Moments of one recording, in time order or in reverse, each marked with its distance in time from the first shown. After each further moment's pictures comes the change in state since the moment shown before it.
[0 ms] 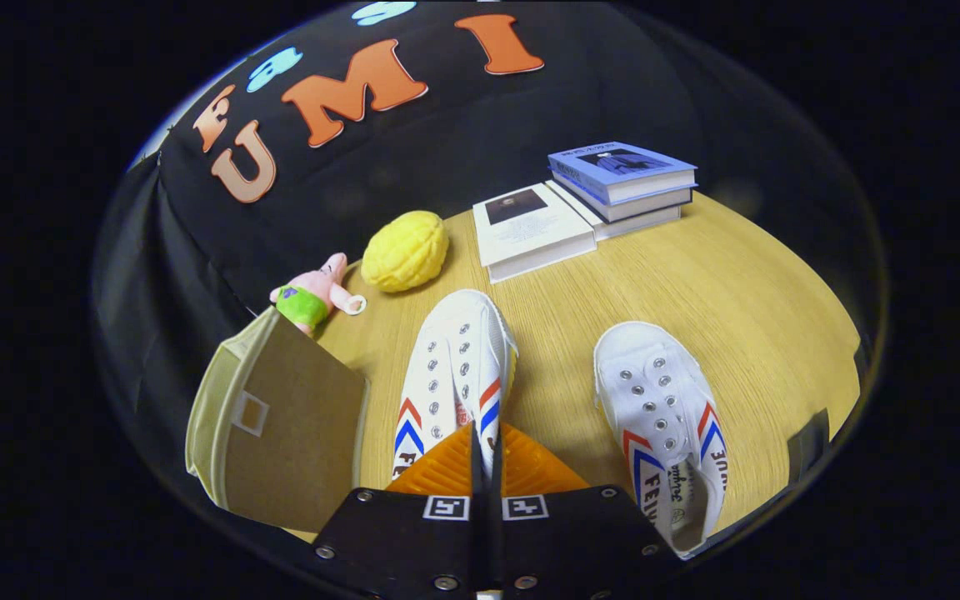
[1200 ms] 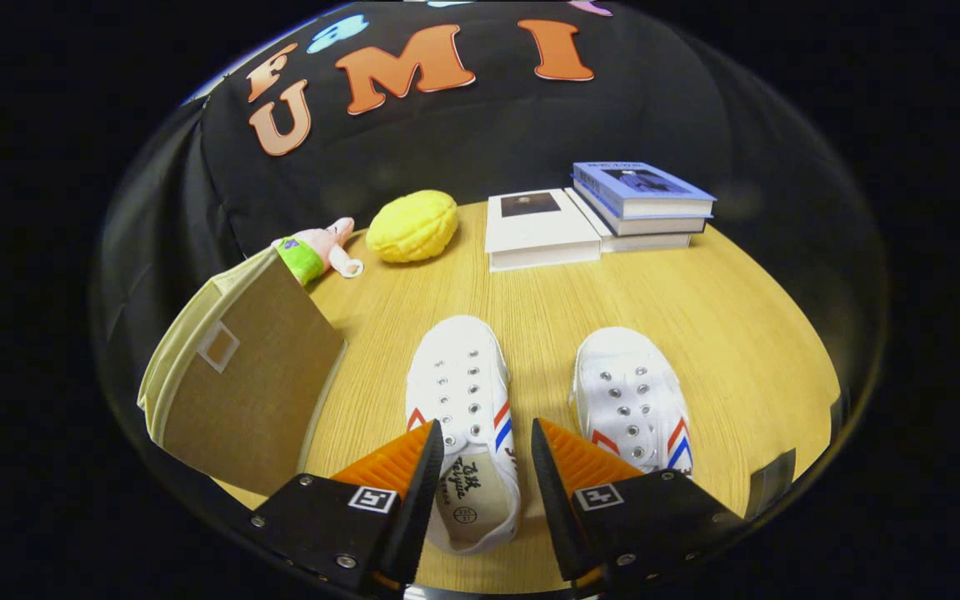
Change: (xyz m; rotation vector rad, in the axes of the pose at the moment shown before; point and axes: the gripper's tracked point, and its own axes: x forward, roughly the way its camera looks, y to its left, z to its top) arm 0.023 -0.038 -0.046 -0.219 0.053 -0.027
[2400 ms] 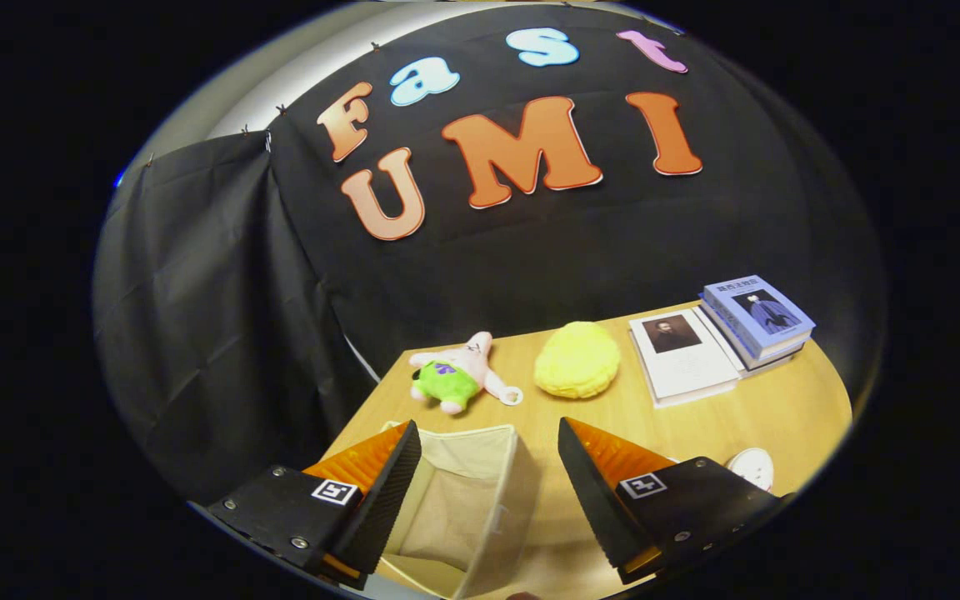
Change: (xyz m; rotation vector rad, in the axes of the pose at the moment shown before) arm -0.079 0.190 0.177 -0.011 -0.317 0.213
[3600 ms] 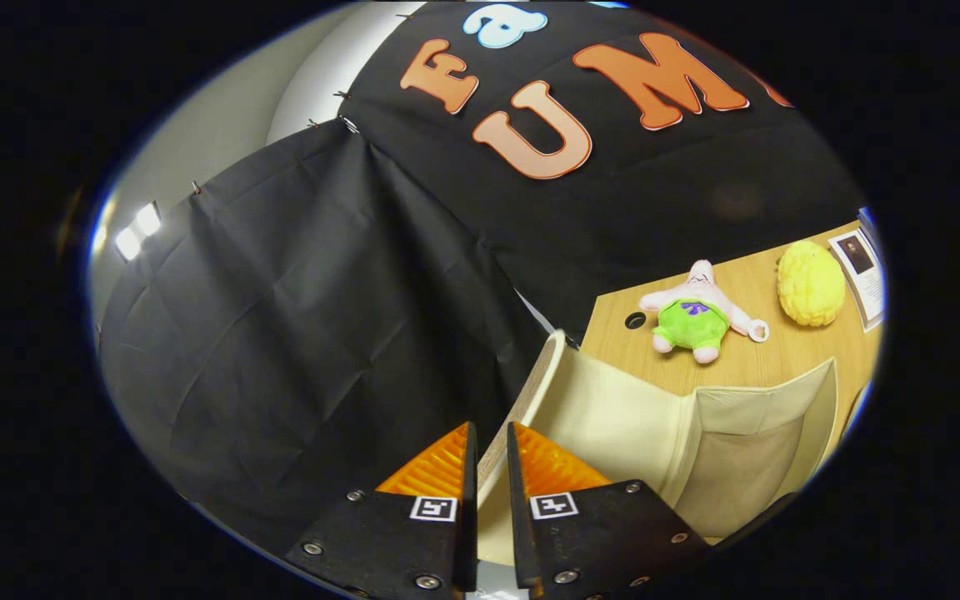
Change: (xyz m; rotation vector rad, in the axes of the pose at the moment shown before) arm 0.012 0.313 -0.007 0.168 0.191 0.527
